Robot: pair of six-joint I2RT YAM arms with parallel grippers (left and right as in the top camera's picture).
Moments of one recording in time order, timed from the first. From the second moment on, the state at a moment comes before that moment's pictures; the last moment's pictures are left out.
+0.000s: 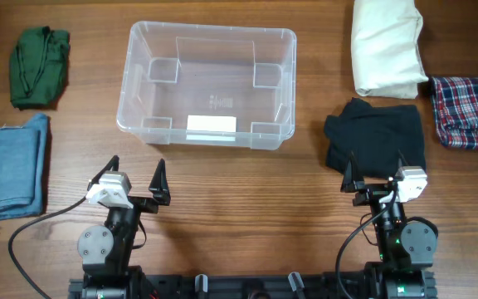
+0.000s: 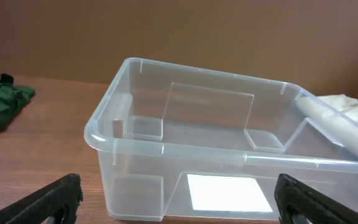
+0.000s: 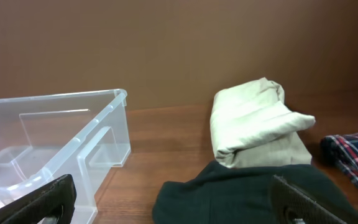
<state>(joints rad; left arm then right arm) 0.03 0.01 0.01 -0.05 0.18 -0.18 -0.01 0.02 0.01 0.00 -0.07 0.13</state>
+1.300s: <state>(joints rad) 0.03 0.01 0.01 -0.05 0.18 -0.18 -0.01 0.09 0.13 -0.10 -0.06 0.12</state>
